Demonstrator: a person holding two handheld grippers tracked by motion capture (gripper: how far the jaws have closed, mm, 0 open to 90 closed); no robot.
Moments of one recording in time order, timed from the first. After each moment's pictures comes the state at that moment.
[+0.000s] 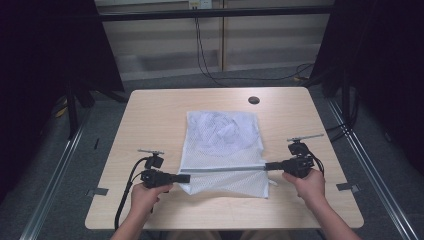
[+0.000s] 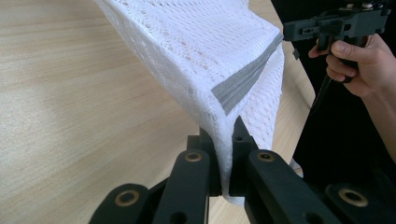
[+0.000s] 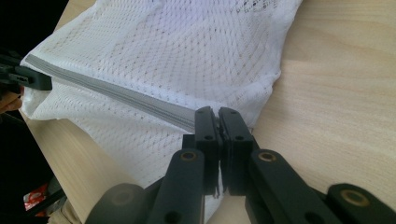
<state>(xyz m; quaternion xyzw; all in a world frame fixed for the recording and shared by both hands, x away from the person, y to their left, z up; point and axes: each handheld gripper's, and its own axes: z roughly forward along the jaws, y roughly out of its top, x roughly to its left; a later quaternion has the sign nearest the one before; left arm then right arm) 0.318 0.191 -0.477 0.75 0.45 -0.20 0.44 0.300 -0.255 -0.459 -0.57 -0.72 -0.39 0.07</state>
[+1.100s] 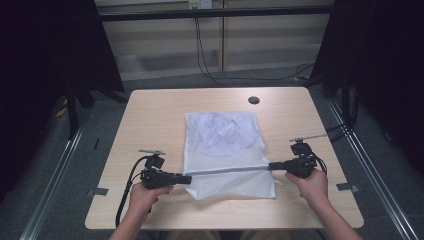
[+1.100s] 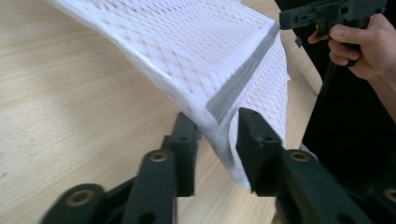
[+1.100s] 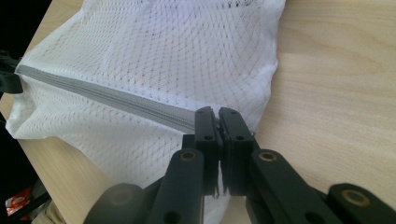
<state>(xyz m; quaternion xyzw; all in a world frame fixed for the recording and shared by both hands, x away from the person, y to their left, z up) 0.315 0.190 -0.468 0.78 0.41 -0.17 0.44 0.298 -0.262 -0.460 -0.57 -0.73 -0.38 0.04</state>
